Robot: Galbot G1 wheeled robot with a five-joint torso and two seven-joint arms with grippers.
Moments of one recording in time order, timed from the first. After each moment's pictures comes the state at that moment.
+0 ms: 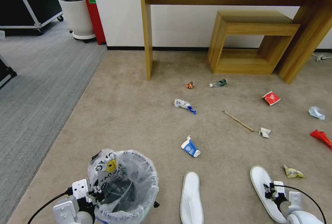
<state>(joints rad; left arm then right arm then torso) 1.91 -1.15 -0.44 -2.44 -0.70 0.43 -0.75 -1.40 1.00 0.63 1.31 0.54 -0.10 -0.14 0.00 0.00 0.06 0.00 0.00</state>
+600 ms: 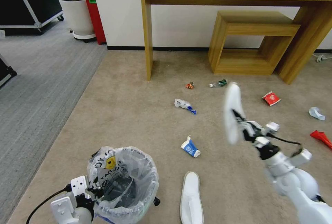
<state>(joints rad) 1.85 -1.16 -0.48 -2.45 -0.78 0.44 -0.75 -1.33 0.92 0.42 1.94 1.09 0.18 -0.66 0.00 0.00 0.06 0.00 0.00</state>
